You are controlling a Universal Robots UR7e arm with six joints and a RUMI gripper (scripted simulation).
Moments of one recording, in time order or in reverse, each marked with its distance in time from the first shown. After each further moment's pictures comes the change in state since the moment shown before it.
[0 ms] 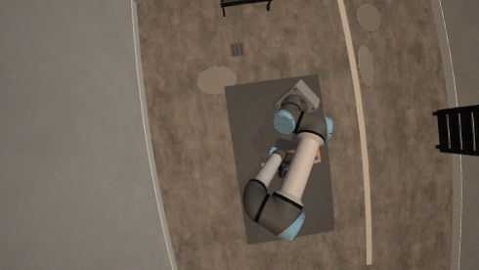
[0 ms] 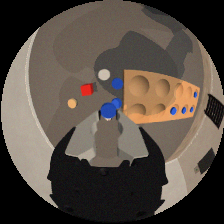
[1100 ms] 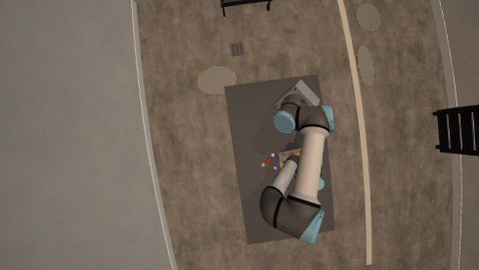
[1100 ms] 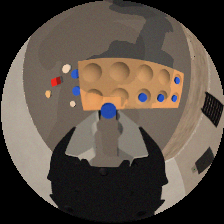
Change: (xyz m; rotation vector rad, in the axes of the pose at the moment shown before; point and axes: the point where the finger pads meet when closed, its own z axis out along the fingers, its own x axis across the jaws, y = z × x) arm 0.120 0.031 -0.032 -0.008 0.028 -0.014
